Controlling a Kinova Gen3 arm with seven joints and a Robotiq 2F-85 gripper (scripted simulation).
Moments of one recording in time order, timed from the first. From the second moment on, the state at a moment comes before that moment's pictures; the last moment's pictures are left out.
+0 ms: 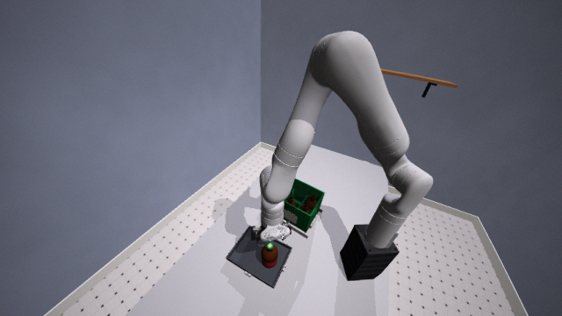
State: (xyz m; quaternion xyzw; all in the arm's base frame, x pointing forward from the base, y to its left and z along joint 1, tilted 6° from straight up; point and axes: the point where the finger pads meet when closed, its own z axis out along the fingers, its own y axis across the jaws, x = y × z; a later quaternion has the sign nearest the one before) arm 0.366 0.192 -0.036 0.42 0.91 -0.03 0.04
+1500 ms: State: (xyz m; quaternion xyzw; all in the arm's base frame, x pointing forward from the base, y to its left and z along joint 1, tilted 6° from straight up) arm 0.363 0.195 0.042 0.42 0.91 -0.04 0.04
